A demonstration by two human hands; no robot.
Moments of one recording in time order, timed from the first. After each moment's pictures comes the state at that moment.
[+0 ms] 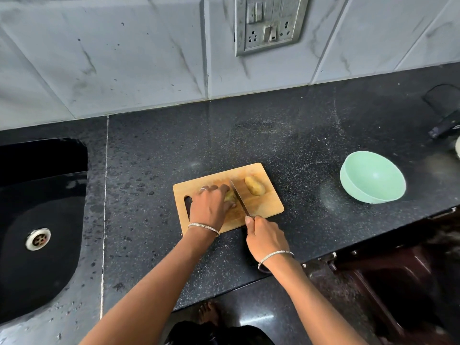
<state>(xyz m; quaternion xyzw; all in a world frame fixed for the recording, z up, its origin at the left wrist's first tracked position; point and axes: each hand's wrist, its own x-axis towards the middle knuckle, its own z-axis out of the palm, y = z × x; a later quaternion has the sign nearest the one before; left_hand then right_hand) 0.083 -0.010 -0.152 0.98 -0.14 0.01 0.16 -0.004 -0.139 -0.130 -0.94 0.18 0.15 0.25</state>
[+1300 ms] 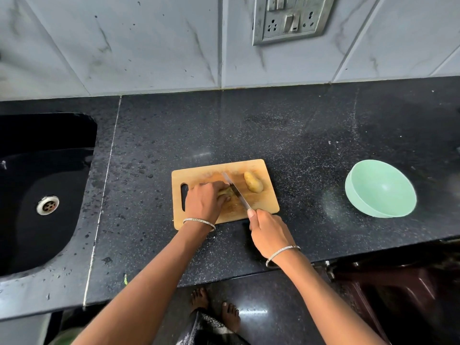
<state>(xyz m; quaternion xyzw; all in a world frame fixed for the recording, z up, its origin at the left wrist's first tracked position) 0.070 -0.022 -0.151 0.97 -0.04 0.01 0.23 0.004 -0.184 -0.128 -0.95 0.05 0.16 0.26</state>
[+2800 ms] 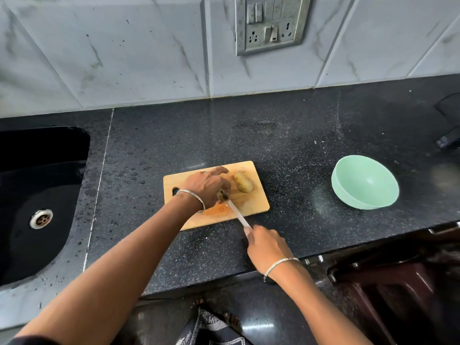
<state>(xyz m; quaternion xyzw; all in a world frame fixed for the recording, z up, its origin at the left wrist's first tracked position) 0.107 -0.031 -0.117 0.95 -0.29 -0.12 0.00 -0.034 -0.190 -0.120 -0.95 0.10 0.21 0.22</state>
